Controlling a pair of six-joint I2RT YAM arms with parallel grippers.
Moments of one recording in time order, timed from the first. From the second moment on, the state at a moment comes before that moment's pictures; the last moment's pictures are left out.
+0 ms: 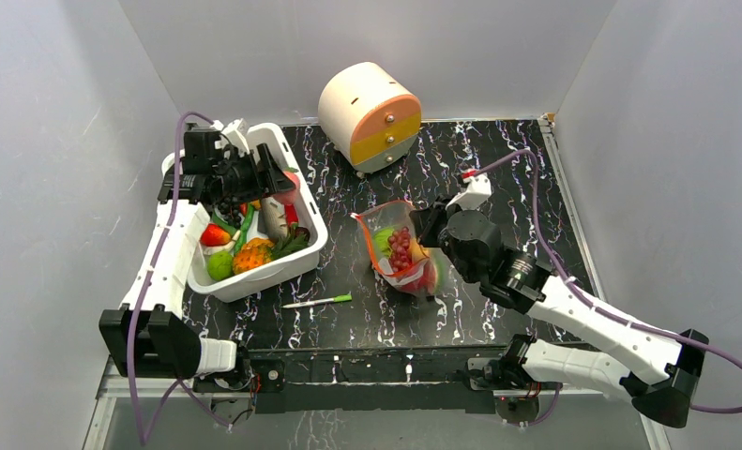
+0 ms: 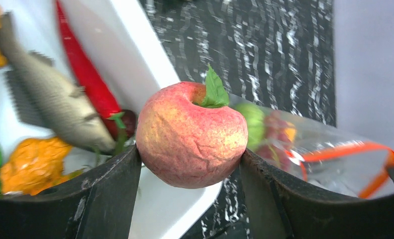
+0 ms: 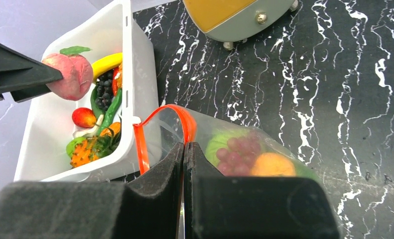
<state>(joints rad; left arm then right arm) -0.03 1.34 1.29 -0.72 0.45 -0.34 0.93 0.92 0.90 -0.26 0.55 0.63</state>
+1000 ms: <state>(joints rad) -0.34 1.32 1.29 -0.53 0.79 -0.51 0.93 1.11 1.06 -0.23 0.62 0.60</state>
